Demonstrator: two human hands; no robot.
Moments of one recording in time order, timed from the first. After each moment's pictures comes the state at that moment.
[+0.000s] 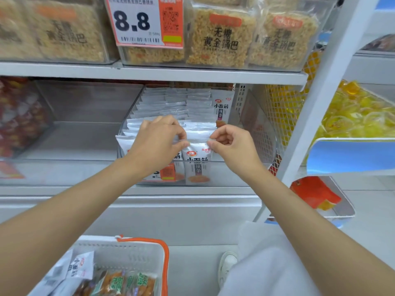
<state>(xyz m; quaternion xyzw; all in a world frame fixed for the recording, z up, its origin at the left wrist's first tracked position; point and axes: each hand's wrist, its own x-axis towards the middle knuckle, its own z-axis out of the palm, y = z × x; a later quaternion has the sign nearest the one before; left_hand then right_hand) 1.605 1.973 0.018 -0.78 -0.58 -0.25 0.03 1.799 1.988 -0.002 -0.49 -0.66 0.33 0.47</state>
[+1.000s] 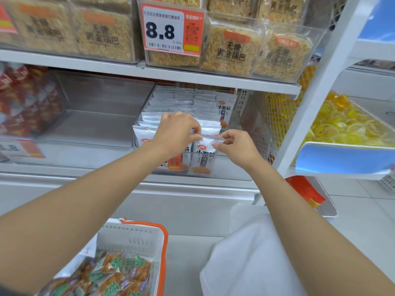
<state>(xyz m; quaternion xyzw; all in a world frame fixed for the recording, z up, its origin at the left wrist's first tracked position) 1.619 1.975 0.028 -0.78 -0.57 -0.23 0.02 1.805 1.981 0.010 -0.59 -0.67 0.31 0.34</state>
